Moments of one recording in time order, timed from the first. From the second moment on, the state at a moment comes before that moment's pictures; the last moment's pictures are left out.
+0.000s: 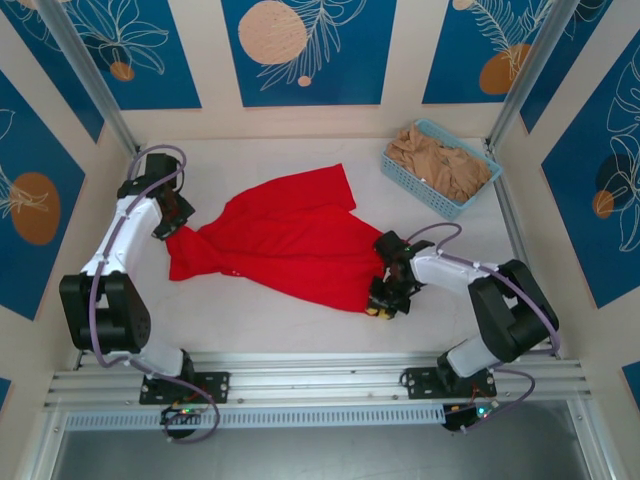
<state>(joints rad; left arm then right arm) 0.01 1.55 1.32 -0.94 -0.20 -0.73 0.50 1.51 0.74 -0.78 -0.35 0.84</state>
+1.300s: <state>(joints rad) 0.01 1.16 1.75 -0.92 -0.24 -0.77 0.22 1.33 1.81 -0.84 -0.40 0.66</state>
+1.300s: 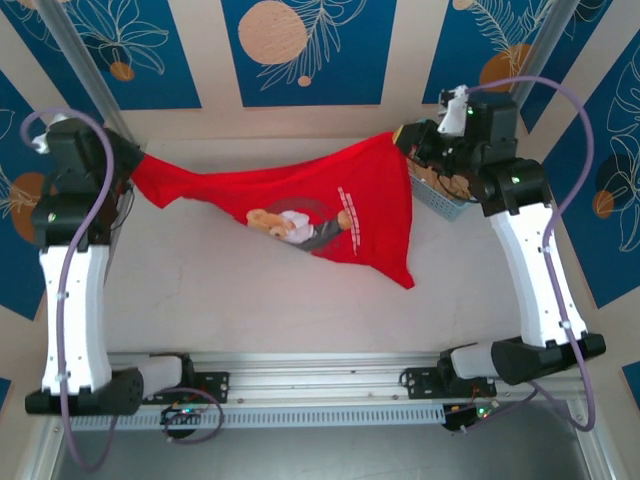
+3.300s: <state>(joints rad) 0.00 0.97 0.78 -0.97 0.06 -1.21 0.16 1.74 1.35 -0.61 -0.43 0.92</state>
